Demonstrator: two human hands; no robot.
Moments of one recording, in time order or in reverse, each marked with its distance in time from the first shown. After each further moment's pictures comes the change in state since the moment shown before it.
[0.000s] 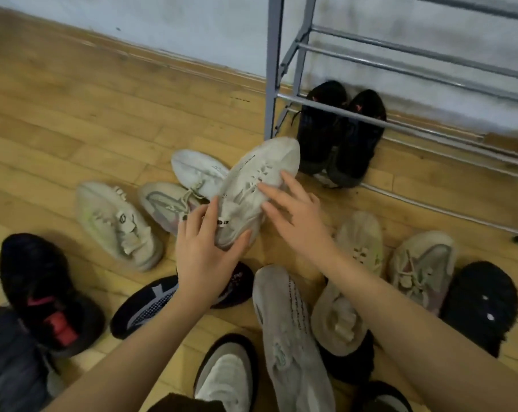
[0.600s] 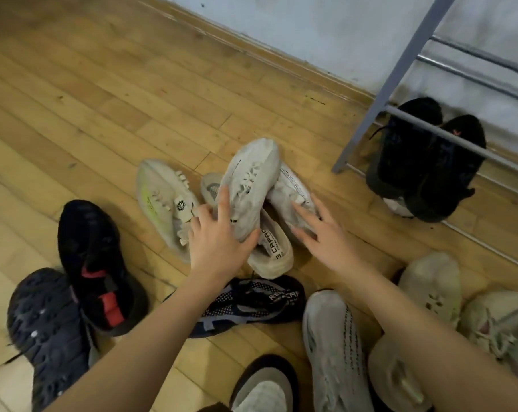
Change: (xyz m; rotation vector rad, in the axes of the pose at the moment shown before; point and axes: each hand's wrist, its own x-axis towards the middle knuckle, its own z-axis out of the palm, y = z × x) left_hand 0.030 -0.083 -0.019 0.242 -0.159 -0.377; right_hand 0.050 0.030 0.086 -0.171 -0.353 0.026
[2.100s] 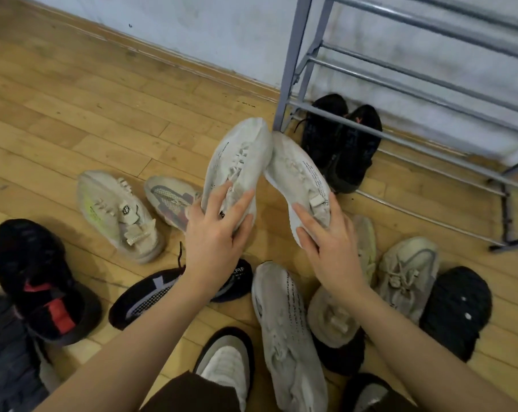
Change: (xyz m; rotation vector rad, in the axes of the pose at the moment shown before) left_hand -0.050 0.071 -0.008 -0.145 0.225 0.594; right_hand -0.134 -0.006 -0.057 -0.258 0.523 0.061
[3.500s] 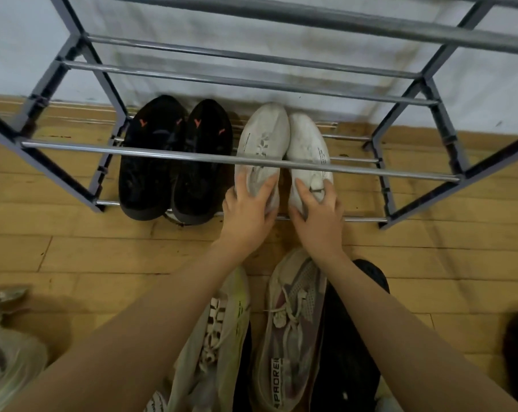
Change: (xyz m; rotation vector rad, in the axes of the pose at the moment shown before) left_hand 0.128 0.212 0.265 -0.074 -0.465 0.216; right_hand 0.039 0.268 -0.033 -0.029 0.116 0.605
